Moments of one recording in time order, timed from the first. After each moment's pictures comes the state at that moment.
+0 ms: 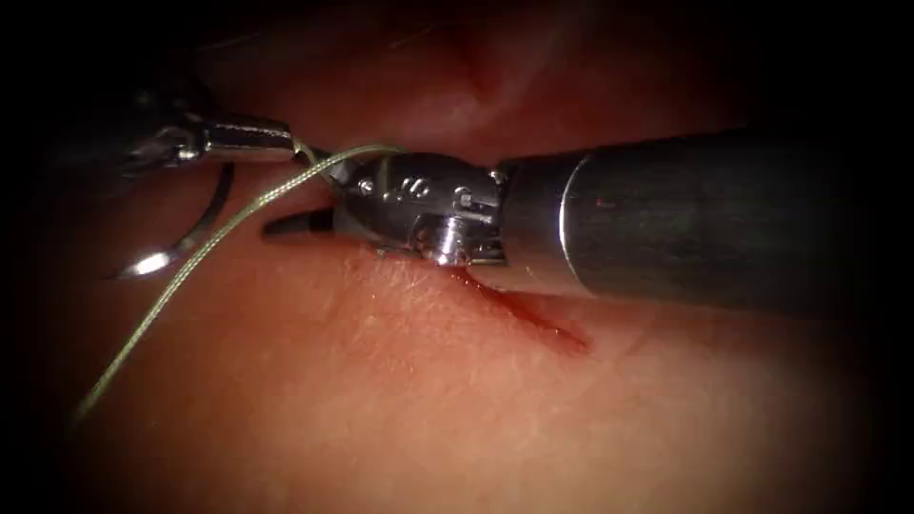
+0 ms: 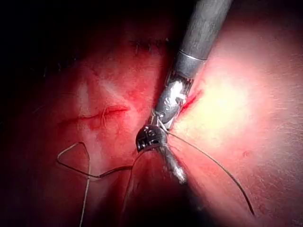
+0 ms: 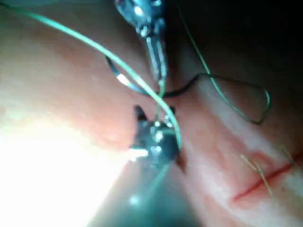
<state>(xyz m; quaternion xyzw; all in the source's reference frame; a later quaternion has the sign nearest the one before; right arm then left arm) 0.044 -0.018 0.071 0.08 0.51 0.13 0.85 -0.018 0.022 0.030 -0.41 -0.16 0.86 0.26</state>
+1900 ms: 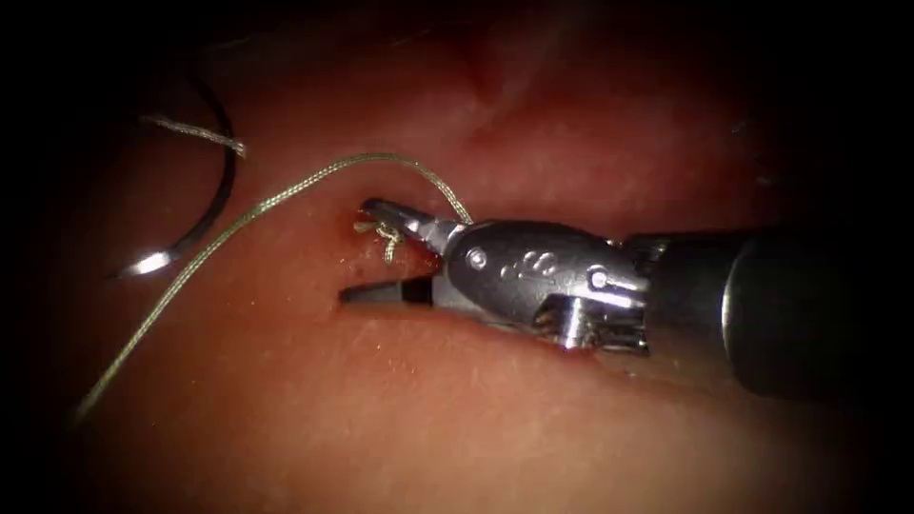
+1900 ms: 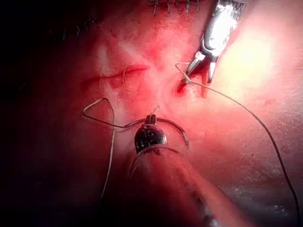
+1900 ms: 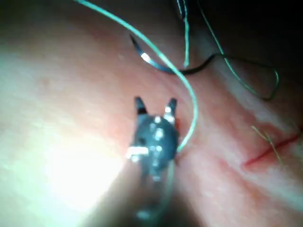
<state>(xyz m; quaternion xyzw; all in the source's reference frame) 0.037 -0.022 0.066 0.05 0.52 0.14 0.84 -0.006 0.023 0.033 -0.39 -0.13 0.87 0.27</state>
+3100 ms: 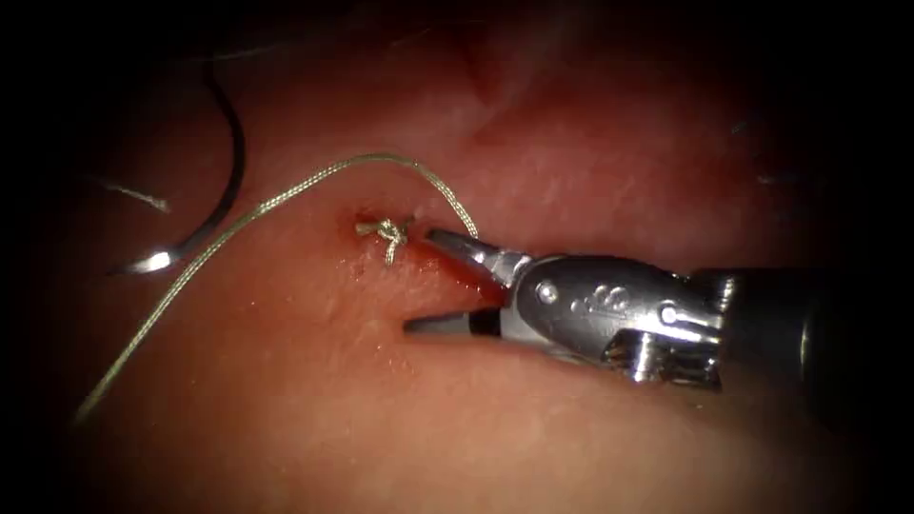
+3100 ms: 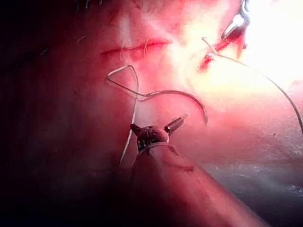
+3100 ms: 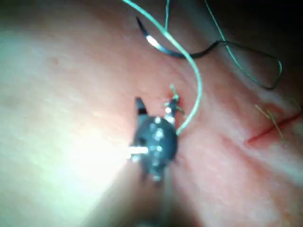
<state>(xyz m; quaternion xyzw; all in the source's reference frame) 0.032 -0.023 0.065 0.05 0.51 0.13 0.85 0.001 0.023 0.036 -0.33 -0.15 0.86 0.36</state>
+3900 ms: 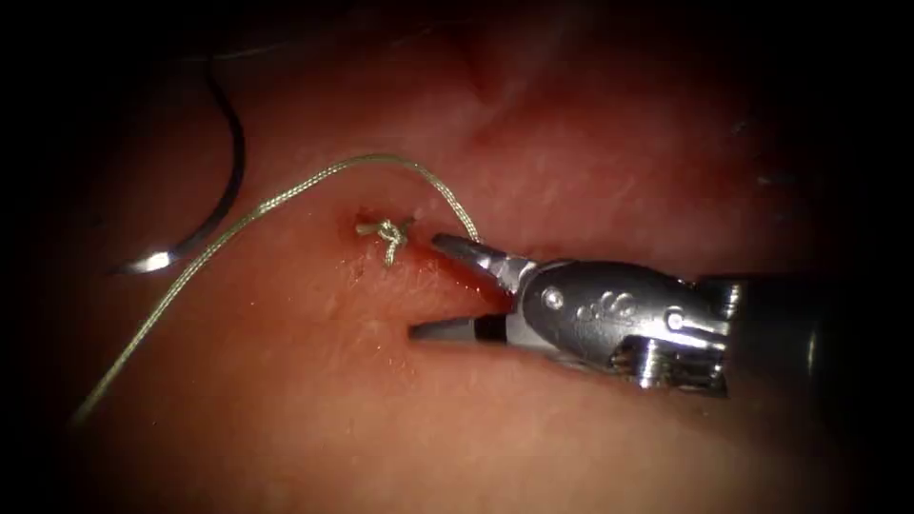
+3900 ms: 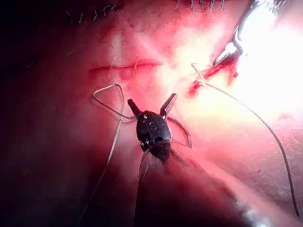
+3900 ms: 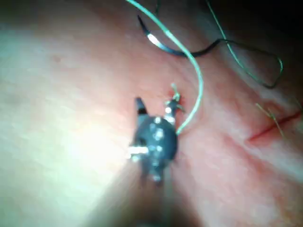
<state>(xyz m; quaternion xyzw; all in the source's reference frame) 0.032 -0.024 0.065 0.05 0.52 0.13 0.85 -0.010 0.024 0.035 -0.56 -0.10 0.74 0.36</state>
